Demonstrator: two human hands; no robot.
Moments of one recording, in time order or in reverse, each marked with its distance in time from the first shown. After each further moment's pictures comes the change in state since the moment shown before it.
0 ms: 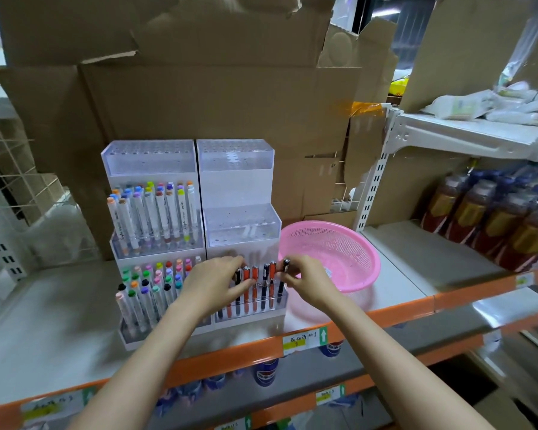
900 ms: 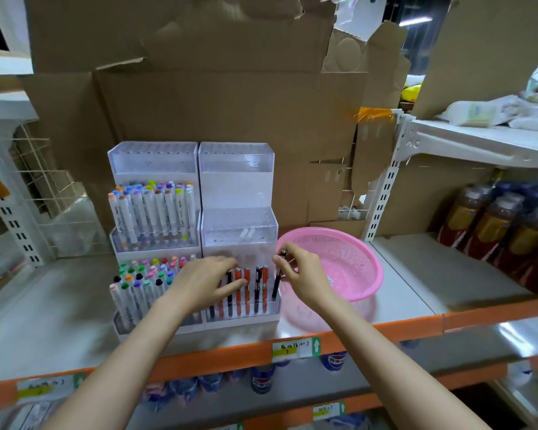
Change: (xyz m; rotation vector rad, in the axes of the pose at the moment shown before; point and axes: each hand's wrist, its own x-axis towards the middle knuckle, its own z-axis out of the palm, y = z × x) left_hand 0.001 0.005 -0.005 0.105 -0.078 -0.026; right_hand 0.009 0.007 -0.009 0.181 0.155 -0.160
